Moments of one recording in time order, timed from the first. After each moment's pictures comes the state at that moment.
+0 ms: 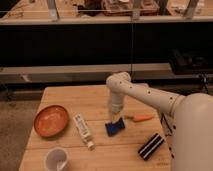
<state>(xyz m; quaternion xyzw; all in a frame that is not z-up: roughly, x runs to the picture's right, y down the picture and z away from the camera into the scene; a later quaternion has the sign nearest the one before) 0.047 0.169 0.826 -0.43 -0.18 -0.24 0.85</state>
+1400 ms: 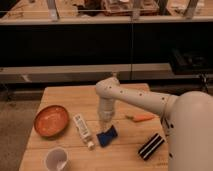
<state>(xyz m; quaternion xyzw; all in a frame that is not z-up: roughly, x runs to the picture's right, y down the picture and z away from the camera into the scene) 0.014 0.215 0.789 -0.46 -0.22 -0.29 0.81</state>
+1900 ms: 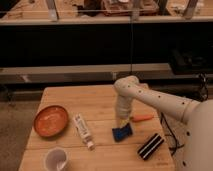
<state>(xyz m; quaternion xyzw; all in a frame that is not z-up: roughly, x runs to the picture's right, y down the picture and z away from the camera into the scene) 0.097 0.189 0.812 -0.45 -0.16 -0.22 0.85</state>
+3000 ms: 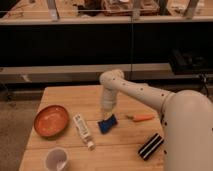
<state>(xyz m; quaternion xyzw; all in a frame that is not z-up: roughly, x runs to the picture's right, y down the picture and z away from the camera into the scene) -0.004 0.170 0.825 -0.41 -0.23 -0.29 0.83</state>
